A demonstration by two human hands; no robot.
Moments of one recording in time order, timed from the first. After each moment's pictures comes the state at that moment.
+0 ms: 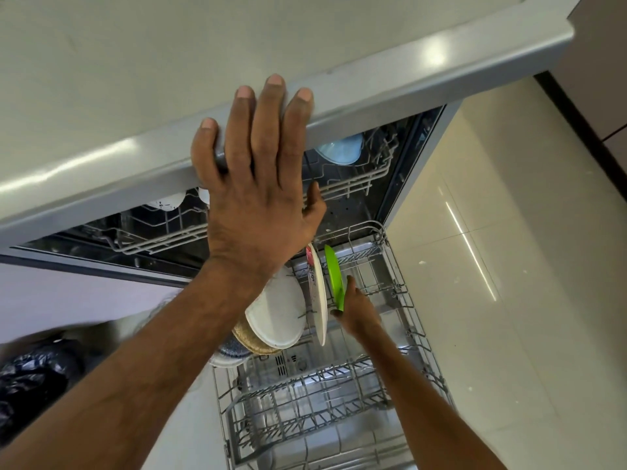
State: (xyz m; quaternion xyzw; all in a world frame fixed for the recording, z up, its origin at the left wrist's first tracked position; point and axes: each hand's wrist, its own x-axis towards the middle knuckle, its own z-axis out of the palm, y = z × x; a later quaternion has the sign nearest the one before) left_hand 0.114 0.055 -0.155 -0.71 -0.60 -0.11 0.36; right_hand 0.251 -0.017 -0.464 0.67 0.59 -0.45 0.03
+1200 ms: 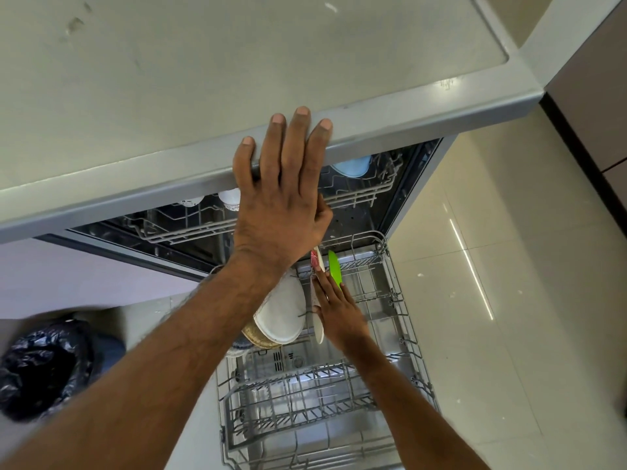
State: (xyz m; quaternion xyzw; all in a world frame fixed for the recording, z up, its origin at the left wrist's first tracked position) left_hand 0.117 0.050 -0.152 -0.72 -0.61 -0.08 0.34; right_hand 0.239 -0.035 -0.423 0.49 0.83 -0.27 0.00
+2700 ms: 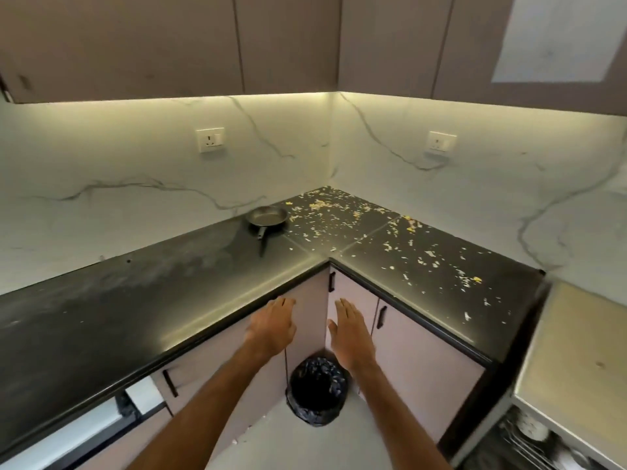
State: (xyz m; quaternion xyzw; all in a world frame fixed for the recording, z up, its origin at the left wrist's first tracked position) left_hand -0.394 -0.543 0.166 -0.30 -0.95 -0.10 0.00; right_hand -0.316 -0.369 0.113 0.14 0.95 -0.23 -0.16
